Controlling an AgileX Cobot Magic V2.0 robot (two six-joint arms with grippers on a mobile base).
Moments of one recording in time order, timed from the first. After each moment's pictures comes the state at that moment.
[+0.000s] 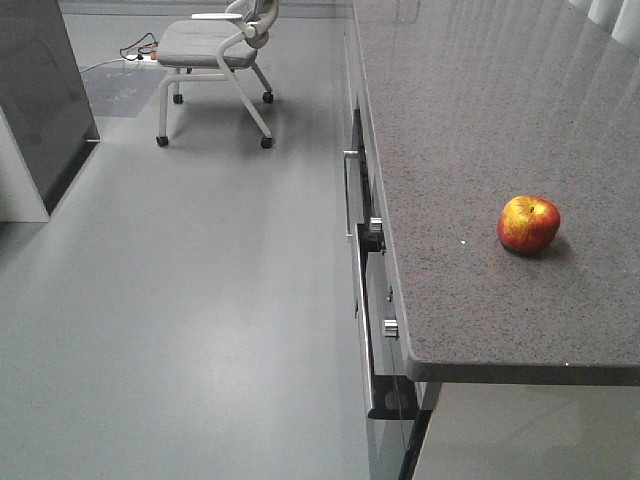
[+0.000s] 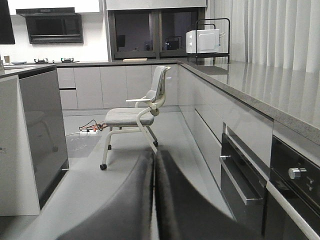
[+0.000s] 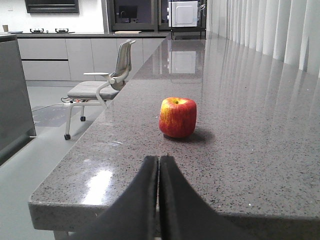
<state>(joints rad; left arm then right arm) -0.02 -0.01 0.03 -0.07 0.00 0.05 0.04 -0.01 0.03 0.04 0.08 -0.06</state>
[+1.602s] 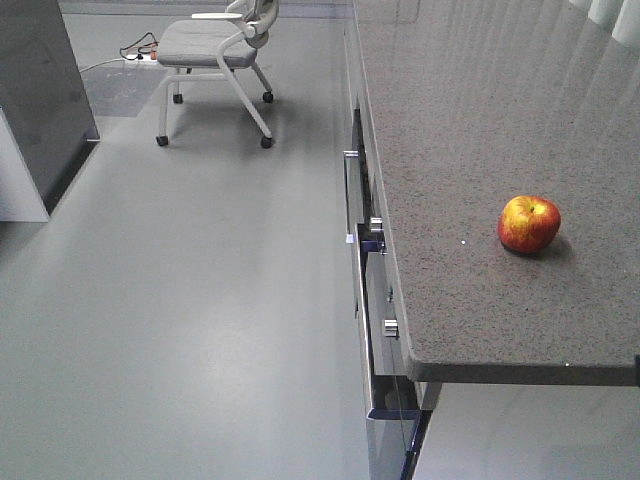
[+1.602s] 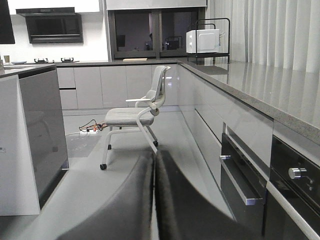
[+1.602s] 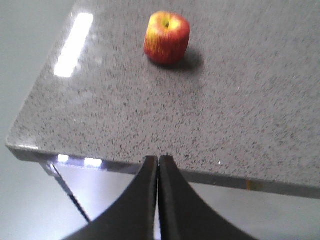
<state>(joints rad) -0.02 -0.01 0.03 -0.07 0.00 0.05 0.04 0.71 -0.65 -0.09 0.66 -0.05</state>
